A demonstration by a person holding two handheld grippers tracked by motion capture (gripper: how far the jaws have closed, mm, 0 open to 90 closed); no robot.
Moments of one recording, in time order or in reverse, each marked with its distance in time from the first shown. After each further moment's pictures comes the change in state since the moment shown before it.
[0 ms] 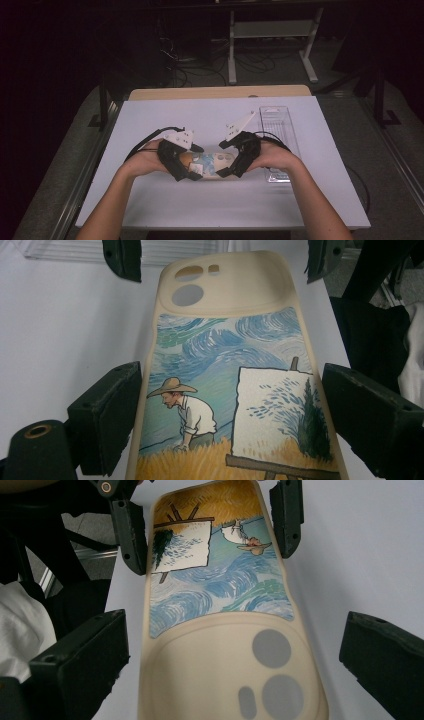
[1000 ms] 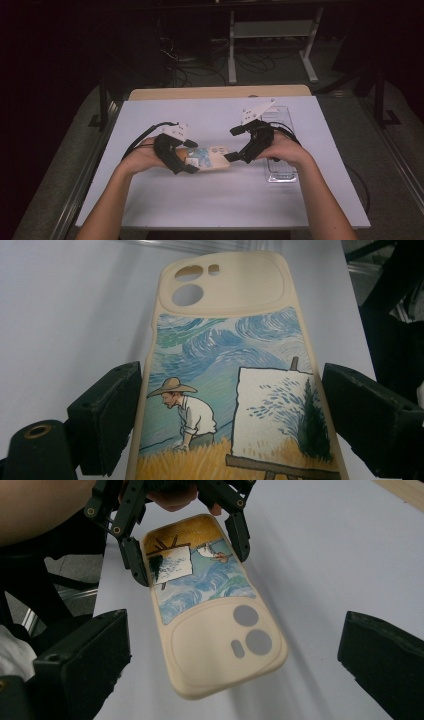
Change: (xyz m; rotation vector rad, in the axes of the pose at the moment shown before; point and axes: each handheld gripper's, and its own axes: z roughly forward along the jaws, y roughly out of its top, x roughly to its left) left arm 0.018 -0.013 -0.006 -0.003 0.046 -0.087; right arm -0.012 -0.005 -0.038 -0.116 -0.068 0.146
